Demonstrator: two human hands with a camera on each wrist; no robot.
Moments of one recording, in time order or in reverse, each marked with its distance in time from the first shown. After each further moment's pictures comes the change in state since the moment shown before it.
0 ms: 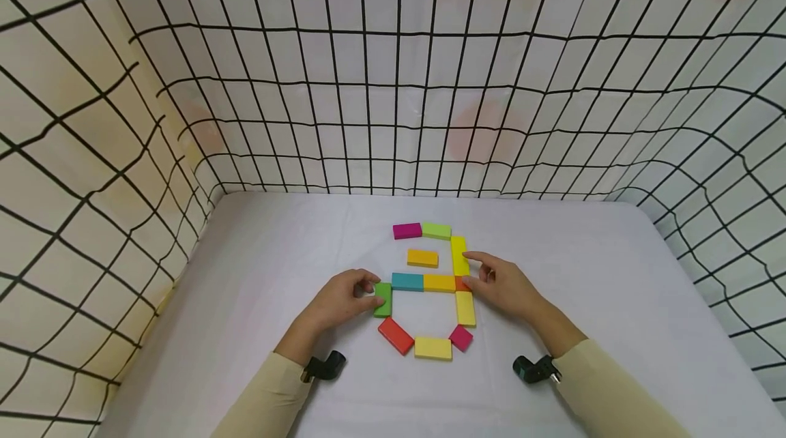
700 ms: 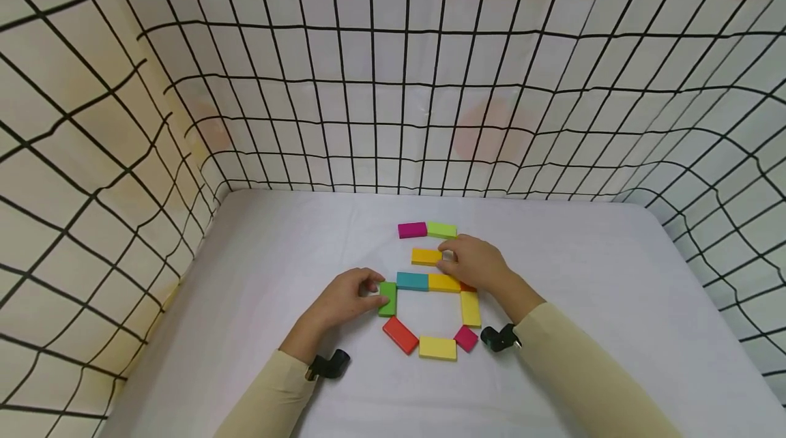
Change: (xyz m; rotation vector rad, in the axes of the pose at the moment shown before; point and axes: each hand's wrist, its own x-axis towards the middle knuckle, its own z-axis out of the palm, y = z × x) left_hand 0.002 -0.002 -0.002 0.017 -0.012 0.015; right_hand 0.053 -0.058 0.016 -0.496 -0.097 -0.081
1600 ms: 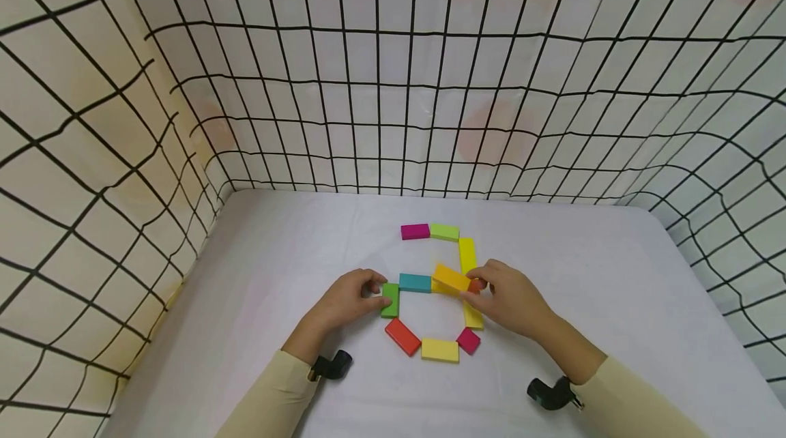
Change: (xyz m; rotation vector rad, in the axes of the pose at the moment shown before) left_hand -0.001 0.000 0.000 0.016 0.006 0.038; right_hand -0.085 0.008 -0.006 0.131 0.261 -0.107
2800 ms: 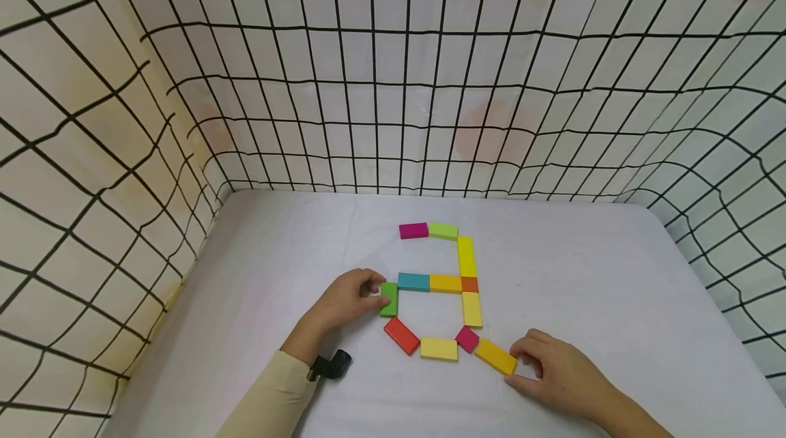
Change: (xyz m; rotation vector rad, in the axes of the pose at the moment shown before) left_hand -0.002 0.003 0.001 -0.003 0.010 -0.025; right_hand -0.114 0.044 0.011 0.007 -0.156 0.011
